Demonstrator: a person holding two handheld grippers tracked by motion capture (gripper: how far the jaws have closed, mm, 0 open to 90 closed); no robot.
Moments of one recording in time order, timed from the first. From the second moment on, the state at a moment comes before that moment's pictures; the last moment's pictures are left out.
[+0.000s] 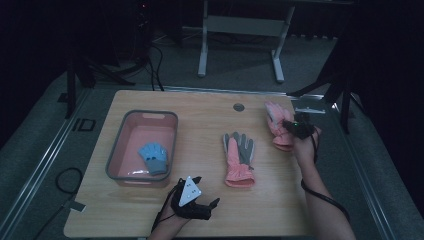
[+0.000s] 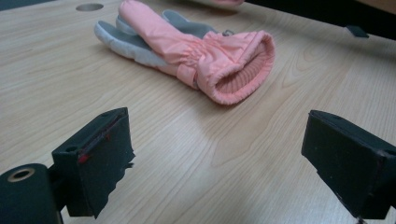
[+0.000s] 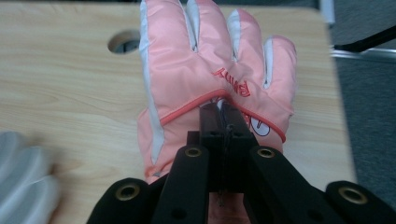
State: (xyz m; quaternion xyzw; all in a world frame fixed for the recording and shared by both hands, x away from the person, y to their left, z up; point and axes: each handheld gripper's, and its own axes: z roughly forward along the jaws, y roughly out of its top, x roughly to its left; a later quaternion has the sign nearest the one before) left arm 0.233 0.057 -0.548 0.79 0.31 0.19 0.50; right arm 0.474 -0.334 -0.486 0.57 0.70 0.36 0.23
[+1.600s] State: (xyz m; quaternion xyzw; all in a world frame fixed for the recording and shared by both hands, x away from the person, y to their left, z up) left arm 0.234 0.052 -0.550 0.79 0.29 0.19 0.50; right arm 0.343 -0.313 -0.518 0.61 0.68 0.34 0.23
